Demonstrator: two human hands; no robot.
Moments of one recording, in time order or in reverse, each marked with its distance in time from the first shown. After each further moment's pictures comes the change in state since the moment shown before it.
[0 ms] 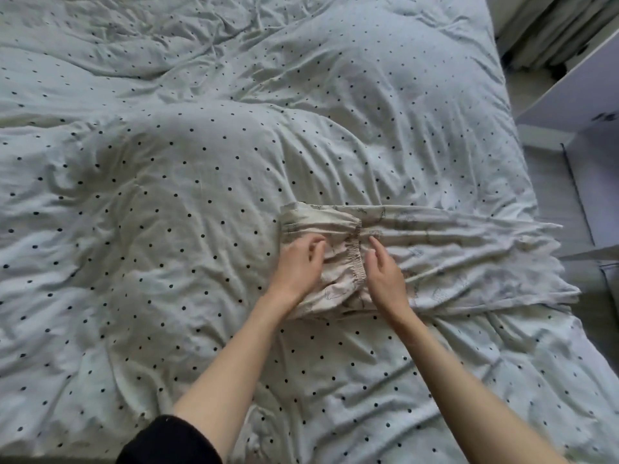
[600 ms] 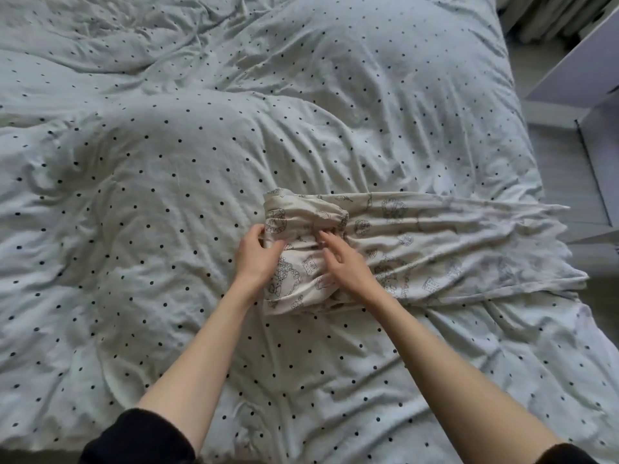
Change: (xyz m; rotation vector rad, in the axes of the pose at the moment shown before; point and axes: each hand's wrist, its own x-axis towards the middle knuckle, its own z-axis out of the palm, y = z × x) left_hand 0.009 -0.019 0.002 -0.254 0.175 -0.334; right_hand 0.021 0.007 0.013 -0.129 -0.330 -0.109
